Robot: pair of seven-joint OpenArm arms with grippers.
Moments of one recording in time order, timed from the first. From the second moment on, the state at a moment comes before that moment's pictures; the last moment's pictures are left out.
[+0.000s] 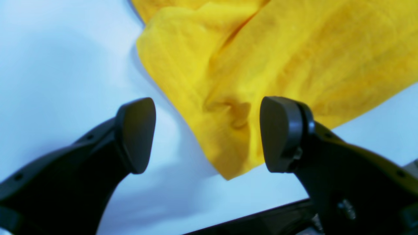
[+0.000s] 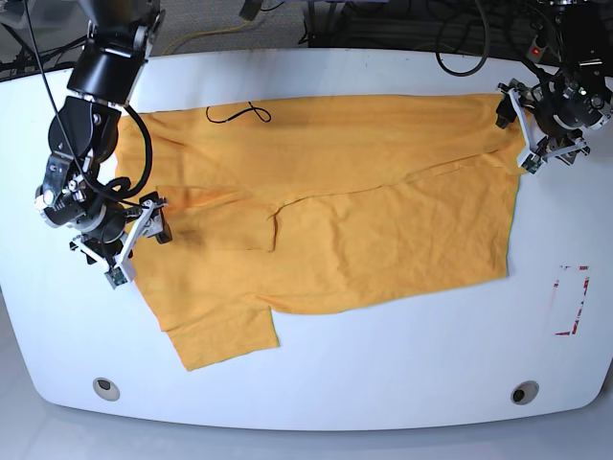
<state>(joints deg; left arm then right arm) 20.4 -23.3 -22.1 102.8 -15.6 -43.0 58.0 9.6 16.8 19.6 91.1 21.0 40.9 -67.1</state>
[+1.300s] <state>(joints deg) 21.5 -20.7 -22.8 96.1 -17.6 -42.8 53.0 -12.7 13.5 37.5 90.8 22.8 41.0 -65.9</state>
